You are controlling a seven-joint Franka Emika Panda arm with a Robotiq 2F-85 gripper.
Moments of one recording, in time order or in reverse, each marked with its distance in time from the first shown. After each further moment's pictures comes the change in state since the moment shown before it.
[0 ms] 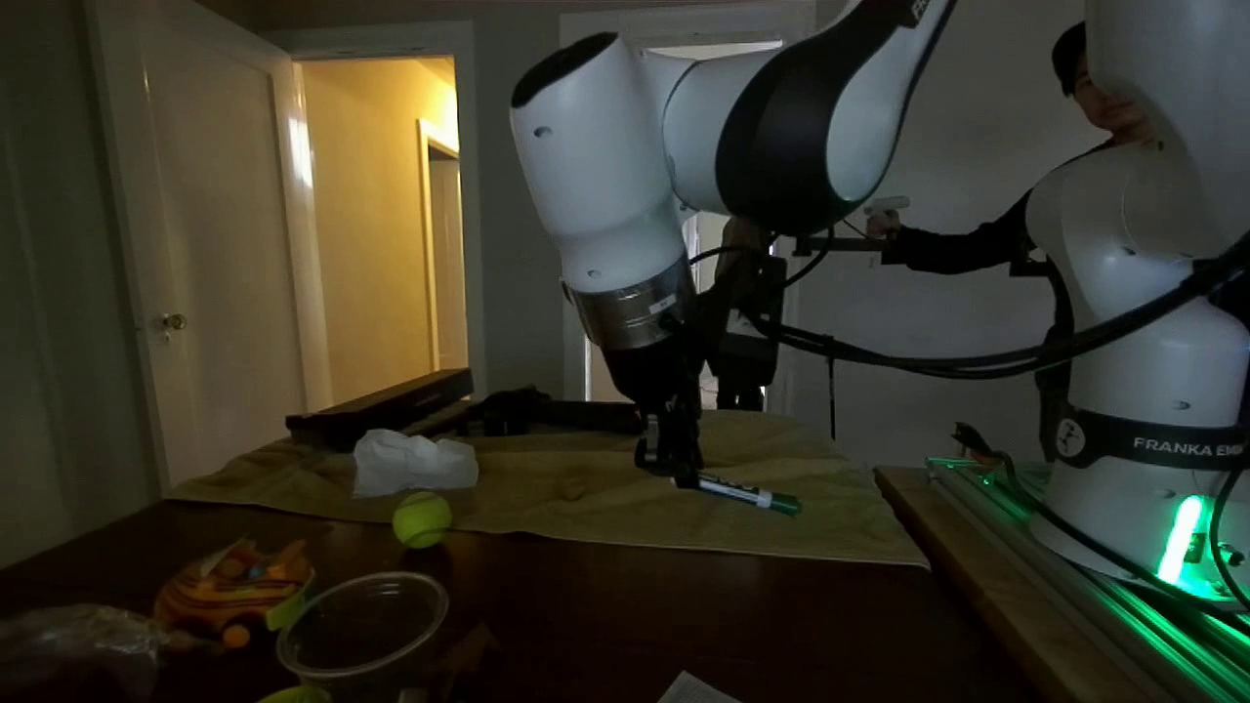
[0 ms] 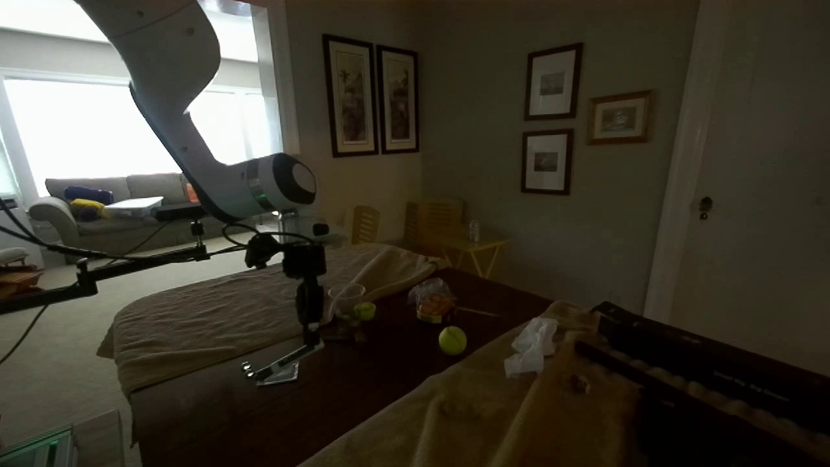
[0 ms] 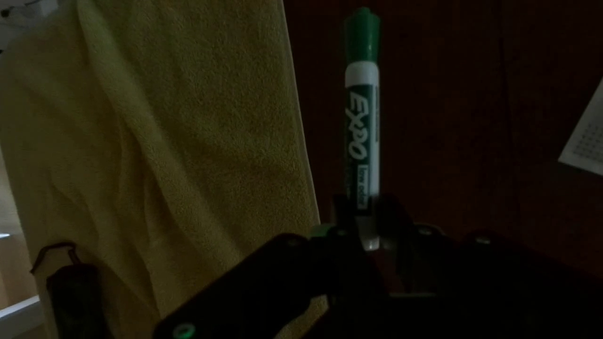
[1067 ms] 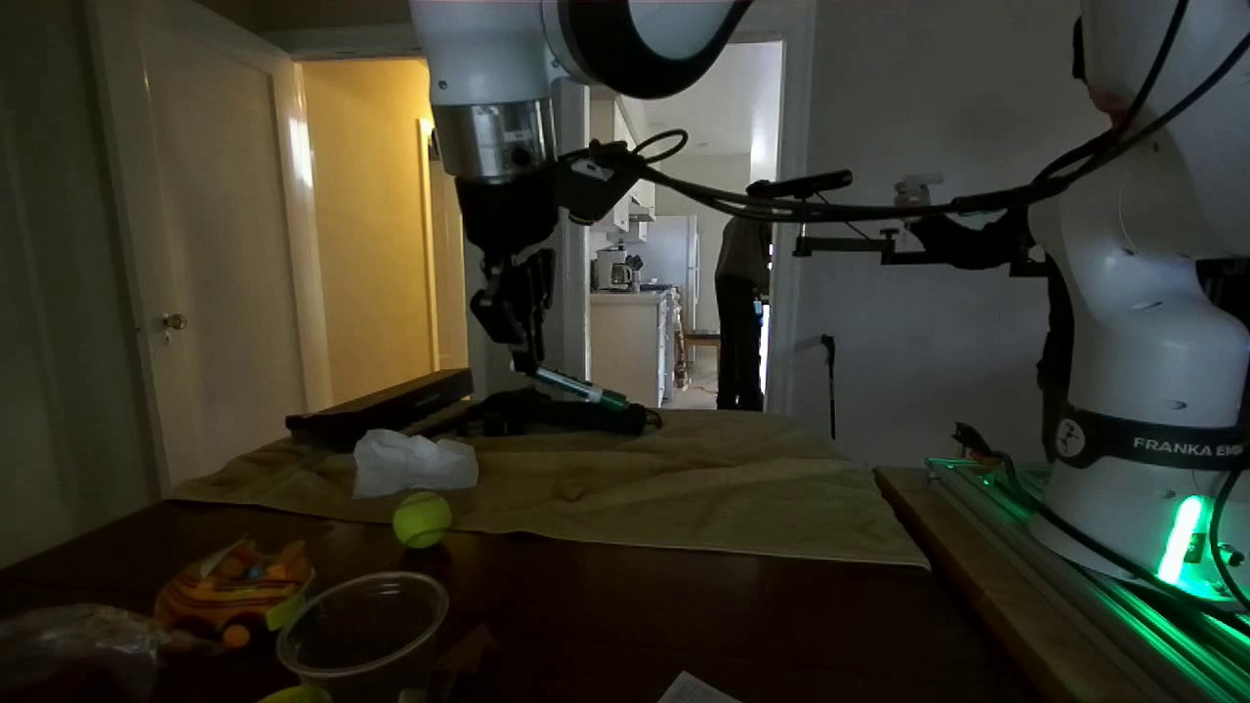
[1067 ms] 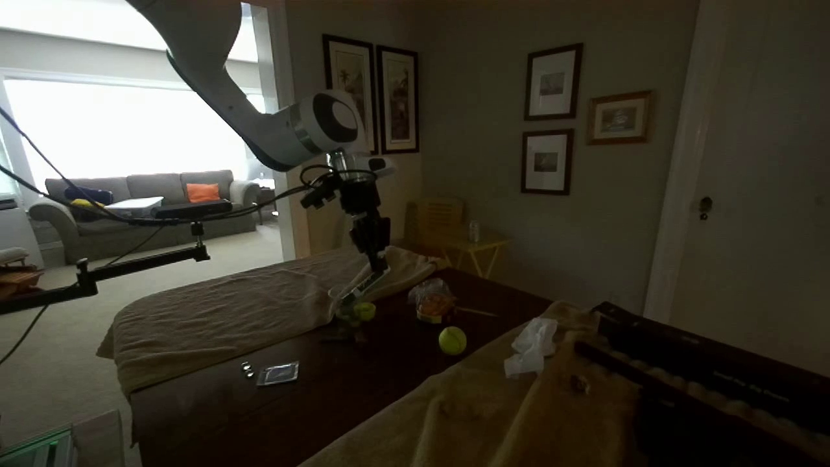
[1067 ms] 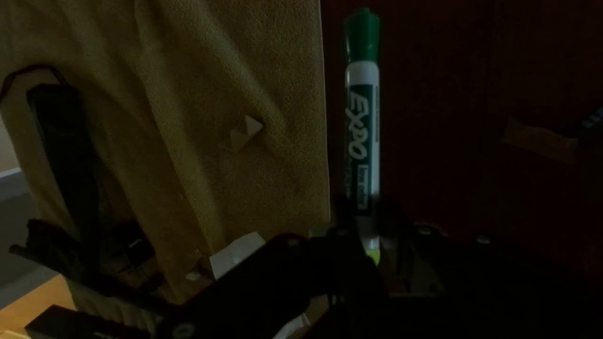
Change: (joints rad) arm -0.036 0.011 -0.050 0.310 -0.009 0.005 -0.274
